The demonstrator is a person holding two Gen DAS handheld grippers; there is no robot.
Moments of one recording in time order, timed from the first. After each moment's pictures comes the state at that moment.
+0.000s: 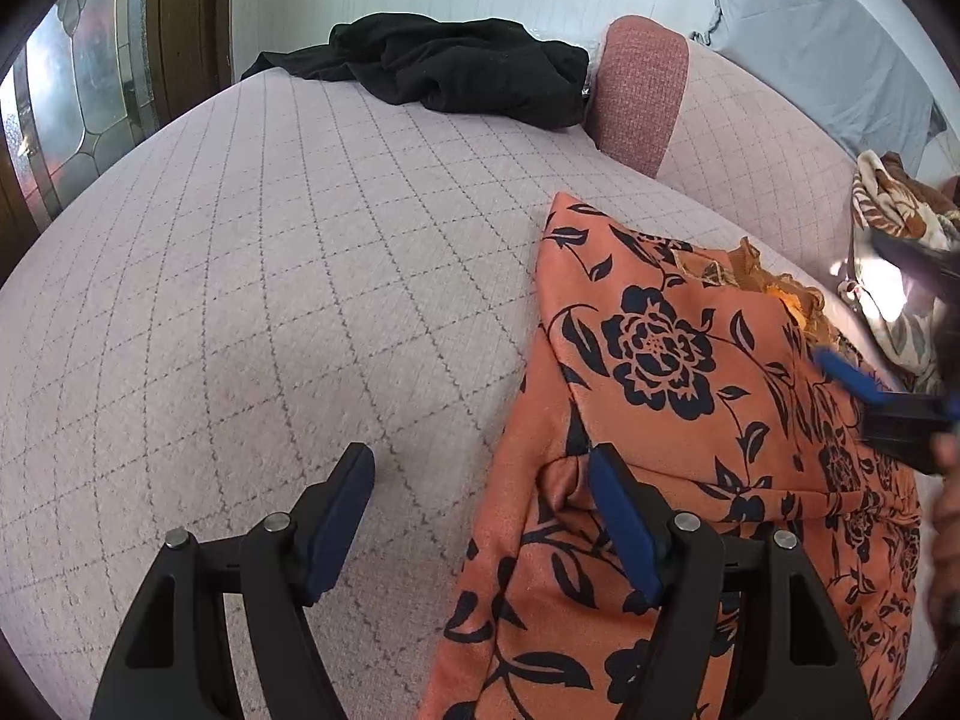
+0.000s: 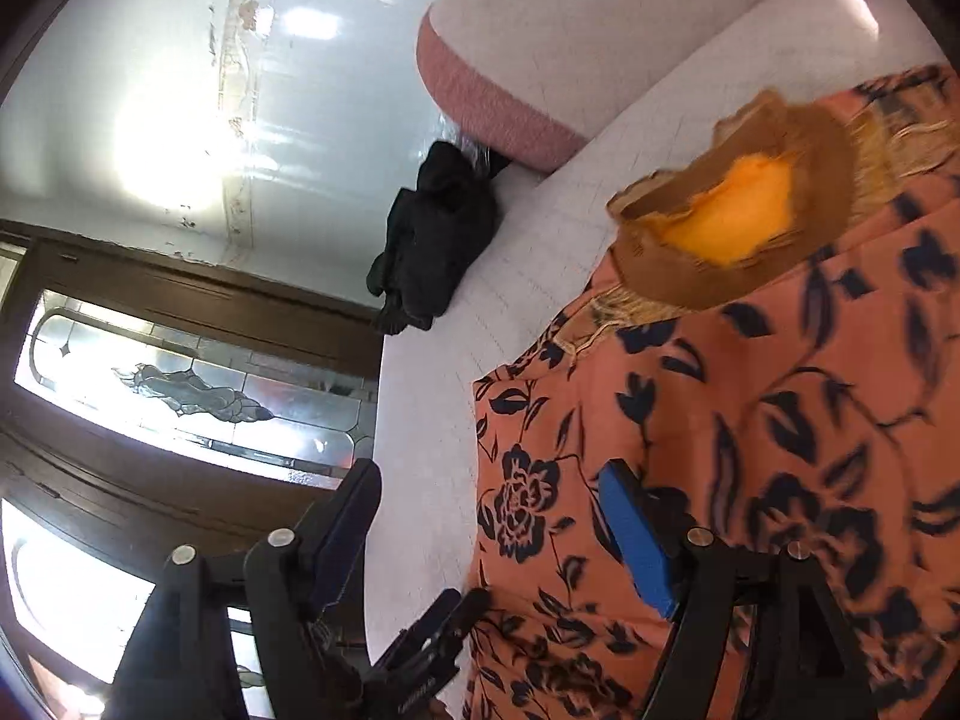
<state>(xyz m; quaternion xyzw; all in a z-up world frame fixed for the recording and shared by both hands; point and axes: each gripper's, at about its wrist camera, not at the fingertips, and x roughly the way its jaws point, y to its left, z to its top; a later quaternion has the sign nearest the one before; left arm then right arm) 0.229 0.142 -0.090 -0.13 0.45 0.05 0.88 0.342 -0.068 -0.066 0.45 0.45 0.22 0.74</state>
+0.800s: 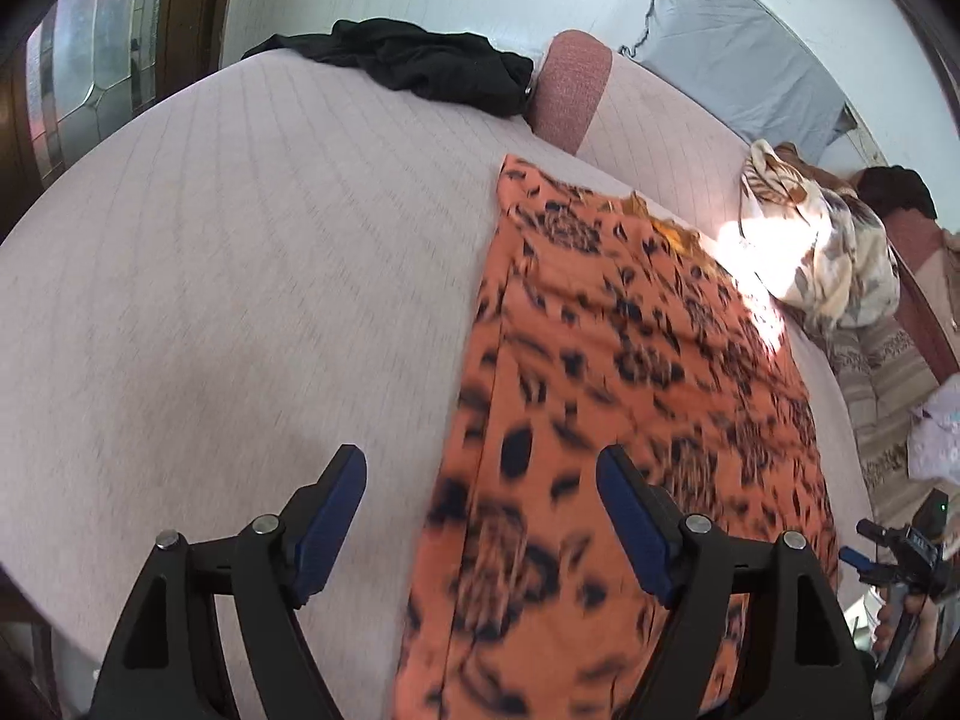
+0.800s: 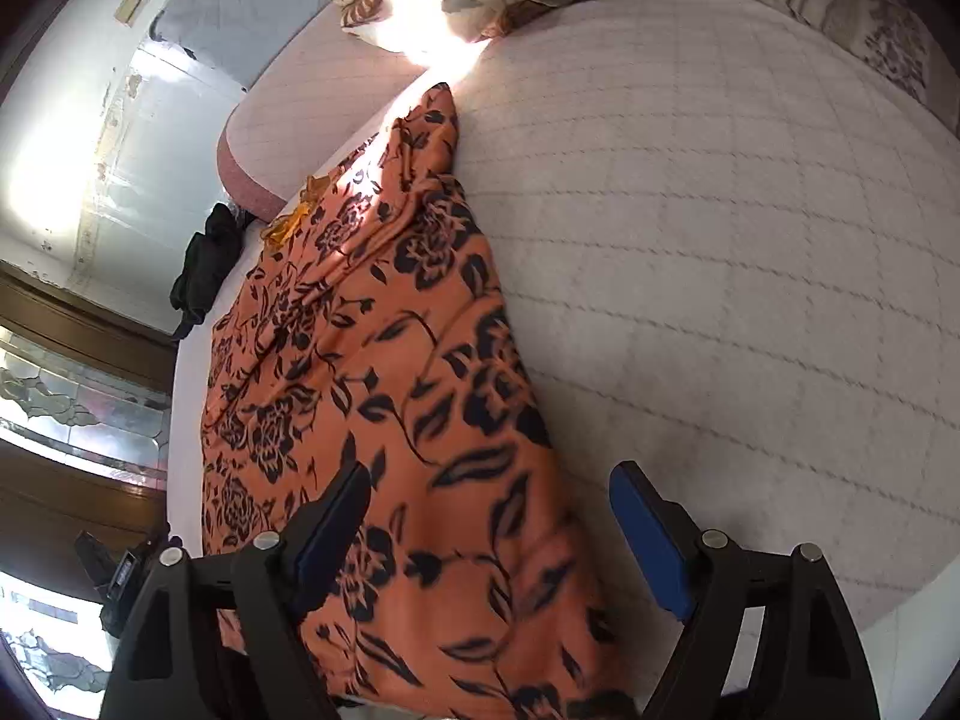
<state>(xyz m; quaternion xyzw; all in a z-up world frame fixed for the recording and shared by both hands) 0.046 0.168 -0.053 -0.17 0.45 -0.04 0.87 -0.010 -0.282 -0.052 0.36 0.49 -0.04 0.79</state>
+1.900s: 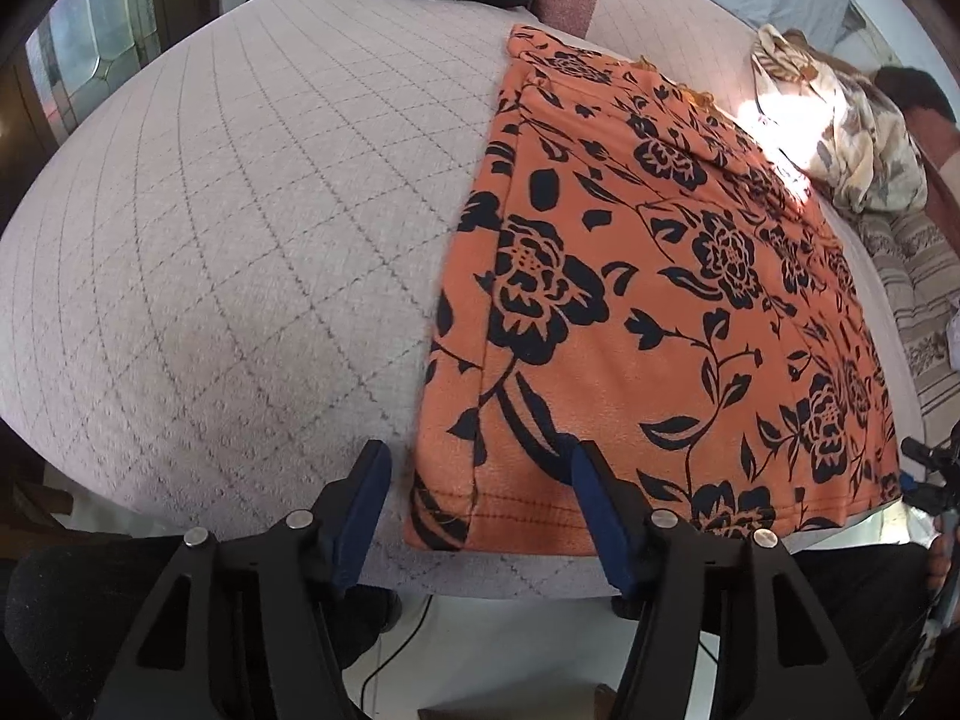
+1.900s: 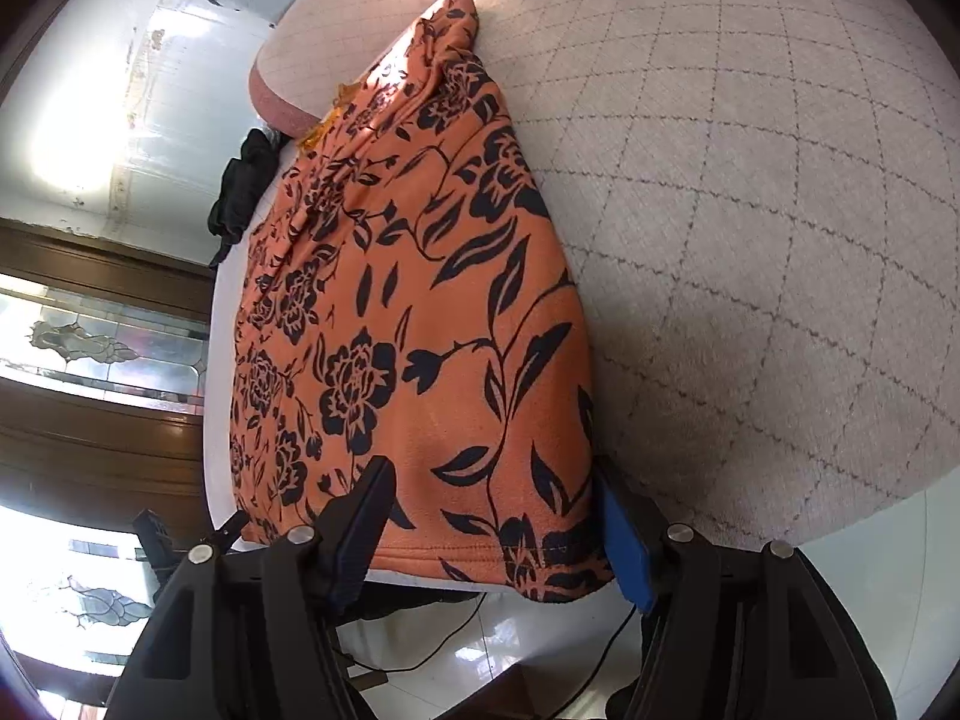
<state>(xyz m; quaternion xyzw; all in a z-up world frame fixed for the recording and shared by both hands) -0.019 0.144 -0.095 -0.10 0.54 -0.03 0.84 -0.051 -0.251 -0.075 0.37 0.54 0.04 0.75</state>
